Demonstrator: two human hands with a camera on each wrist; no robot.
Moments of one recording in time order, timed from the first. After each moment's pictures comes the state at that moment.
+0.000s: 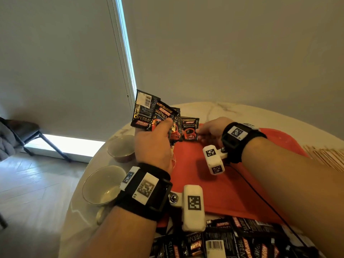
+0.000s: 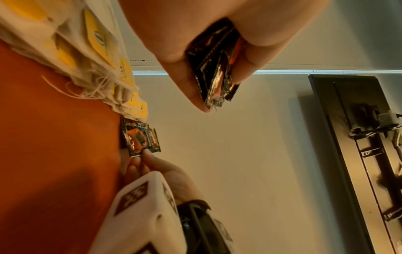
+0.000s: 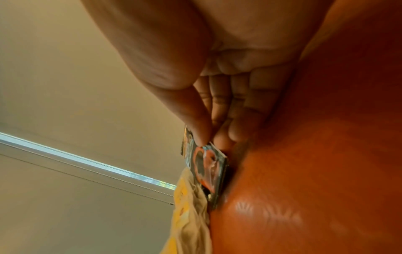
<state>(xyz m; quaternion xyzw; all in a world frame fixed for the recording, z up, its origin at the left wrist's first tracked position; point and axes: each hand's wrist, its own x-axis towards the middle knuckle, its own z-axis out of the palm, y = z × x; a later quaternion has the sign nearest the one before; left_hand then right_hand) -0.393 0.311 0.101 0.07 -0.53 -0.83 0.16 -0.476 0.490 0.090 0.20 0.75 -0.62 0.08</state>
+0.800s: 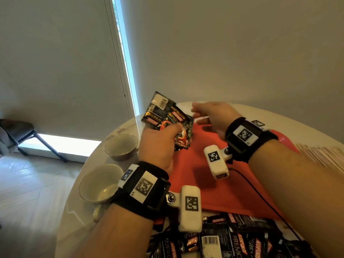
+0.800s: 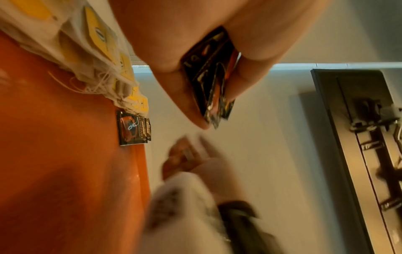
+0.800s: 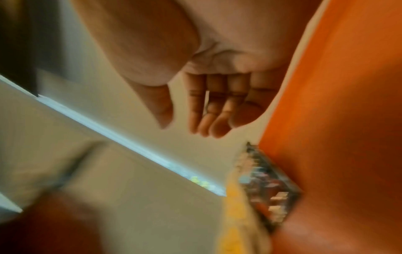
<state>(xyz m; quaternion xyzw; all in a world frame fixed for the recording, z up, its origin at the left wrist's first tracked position) -0.385 0.320 0.105 0.02 -0.55 -0.83 0.07 -0.445 0.485 0.134 0.08 0.74 -0.67 -0.02</state>
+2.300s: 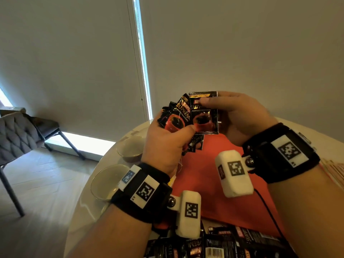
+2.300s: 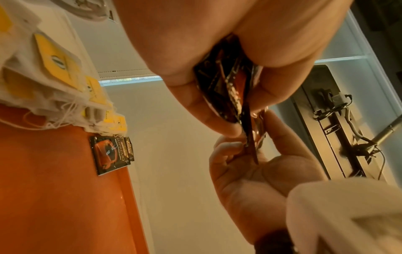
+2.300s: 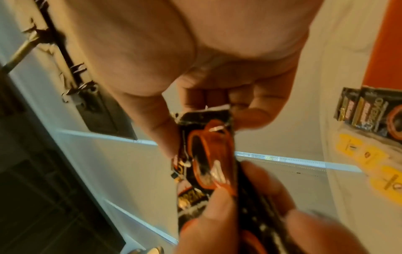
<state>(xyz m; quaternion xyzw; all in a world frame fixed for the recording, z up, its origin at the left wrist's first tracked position) -0.378 0.306 0.119 -0.12 -0.58 -0.80 0.10 -0.401 0.472 0.178 -0.10 0.64 -0.76 0.03</state>
